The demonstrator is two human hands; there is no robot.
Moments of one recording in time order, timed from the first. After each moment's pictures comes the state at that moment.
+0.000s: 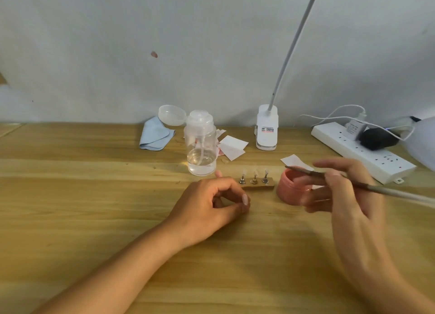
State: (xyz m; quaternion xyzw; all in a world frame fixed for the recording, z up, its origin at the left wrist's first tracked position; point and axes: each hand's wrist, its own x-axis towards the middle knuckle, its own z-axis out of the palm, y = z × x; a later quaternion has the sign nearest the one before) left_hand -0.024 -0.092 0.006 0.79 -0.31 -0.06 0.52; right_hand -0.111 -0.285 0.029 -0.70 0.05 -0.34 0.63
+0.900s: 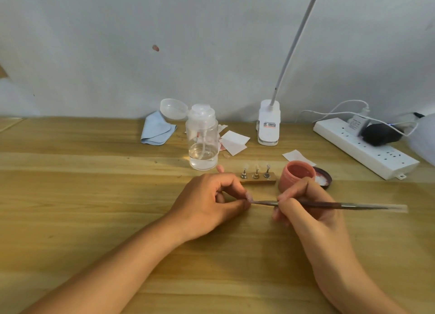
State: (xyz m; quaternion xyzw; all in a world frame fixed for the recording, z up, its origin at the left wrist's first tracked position) left_hand -0.024 -0.092 0.003 0.81 -0.31 -0.04 0.50; right_hand -0.117 -0.254 0.014 -0.69 0.05 -0.21 0.69
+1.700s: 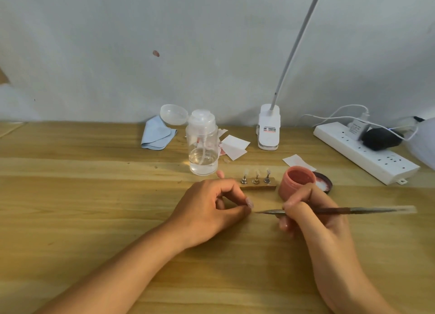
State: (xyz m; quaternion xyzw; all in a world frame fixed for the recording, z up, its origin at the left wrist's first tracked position) left_hand -0.025 -0.092 0.004 0.81 -0.31 -0.04 0.49; right_hand -0.117 -0.257 0.013 -0.66 0.05 -0.22 0.71
